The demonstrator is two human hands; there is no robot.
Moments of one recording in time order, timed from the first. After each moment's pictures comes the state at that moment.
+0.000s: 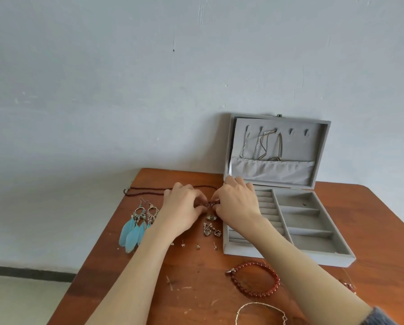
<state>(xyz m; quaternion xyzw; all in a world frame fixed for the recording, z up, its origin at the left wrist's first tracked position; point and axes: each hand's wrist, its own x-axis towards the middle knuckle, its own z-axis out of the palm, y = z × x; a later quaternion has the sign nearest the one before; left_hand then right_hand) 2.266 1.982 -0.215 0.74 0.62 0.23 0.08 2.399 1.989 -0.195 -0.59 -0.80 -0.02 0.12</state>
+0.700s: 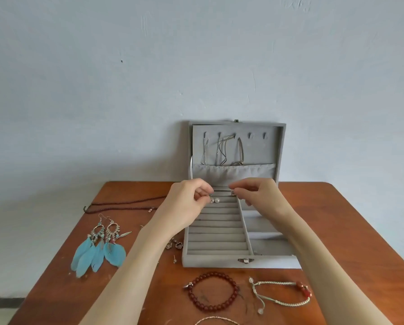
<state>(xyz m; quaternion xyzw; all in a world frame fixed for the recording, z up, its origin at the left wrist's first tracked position) 2.337 1.985 -0.171 0.75 0.53 0.33 0.20 2.520 1.993 -0.170 -0.57 -0.63 0.34 0.40</state>
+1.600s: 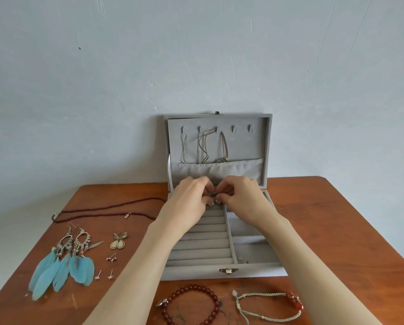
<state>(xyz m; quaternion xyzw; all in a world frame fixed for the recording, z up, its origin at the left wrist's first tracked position) 2.383 2.017 -0.190 0.78 0.55 0.26 0.13 2.525 2.018 -0.192 -0.58 -0.72 0.21 0.32</state>
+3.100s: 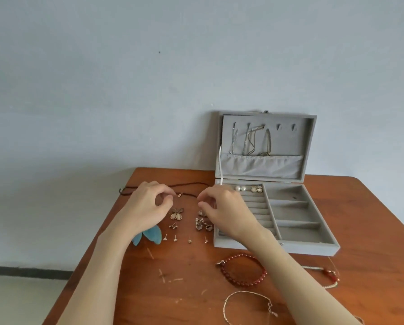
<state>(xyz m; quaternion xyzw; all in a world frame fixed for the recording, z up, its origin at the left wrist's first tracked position) 2.223 1.951 -0.193 0.71 0.63 0.27 0.16 2.412 1.961 -0.196 -0.49 -0.81 0.16 0.29</state>
